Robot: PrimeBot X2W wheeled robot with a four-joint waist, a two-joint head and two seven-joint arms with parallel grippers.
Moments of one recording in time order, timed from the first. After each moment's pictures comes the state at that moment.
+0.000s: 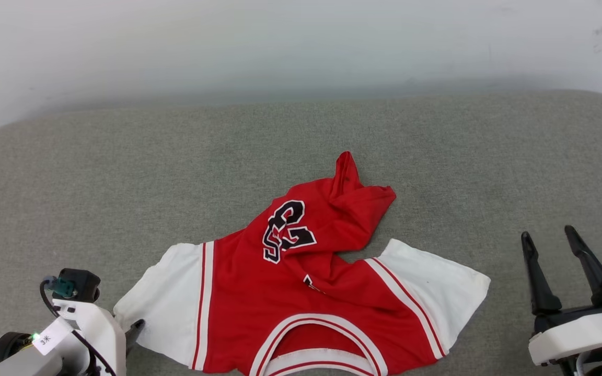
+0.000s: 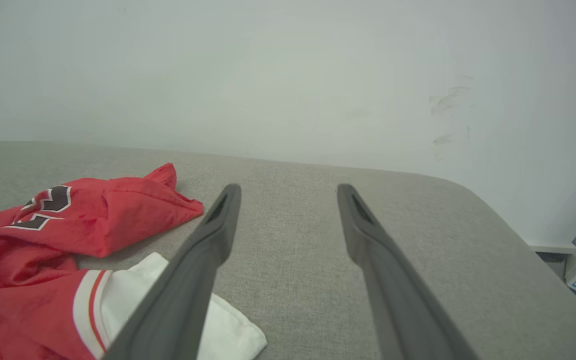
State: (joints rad) left arm -0.52 0.85 -1.17 0.42 -1.29 0.11 0.10; right arm -0.02 -0.18 -0.05 0.10 0.13 0.13 -0.24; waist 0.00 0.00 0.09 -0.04
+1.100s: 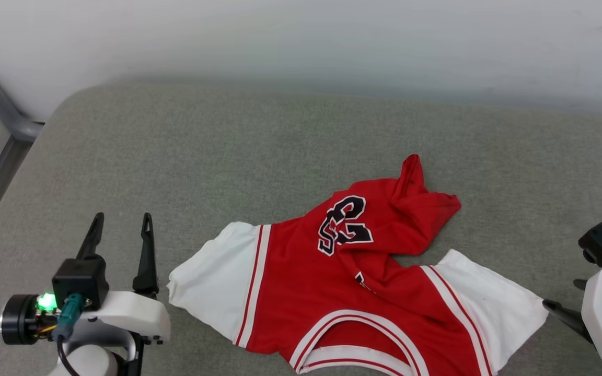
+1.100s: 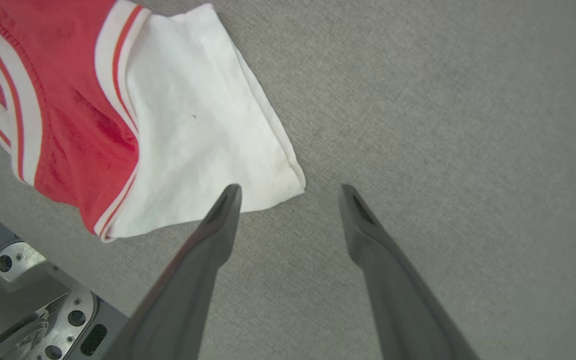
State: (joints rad) left arm -0.22 0.64 -0.59 0.01 -0.65 0.53 -0.26; right arm -0.24 -0.85 0.43 0.01 0.72 0.13 0.69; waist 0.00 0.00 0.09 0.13
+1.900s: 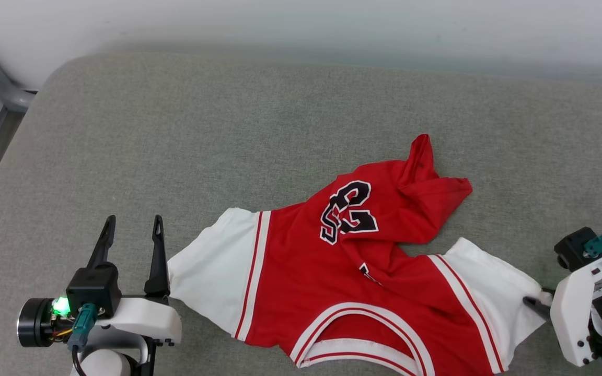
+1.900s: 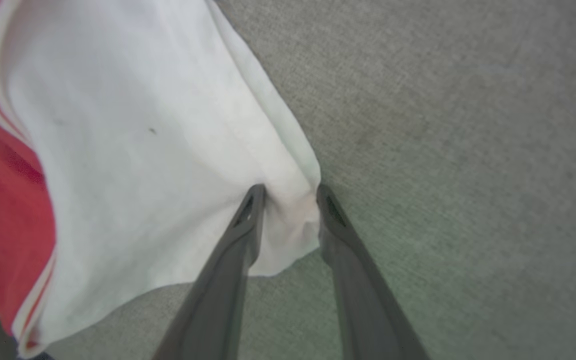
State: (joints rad) left arm -0.13 0.38 -0.31 0.08 -0.35 0.31 -0.26; right arm -0.37 -0.74 0.66 0.36 0.74 0.13 0.52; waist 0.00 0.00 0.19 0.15
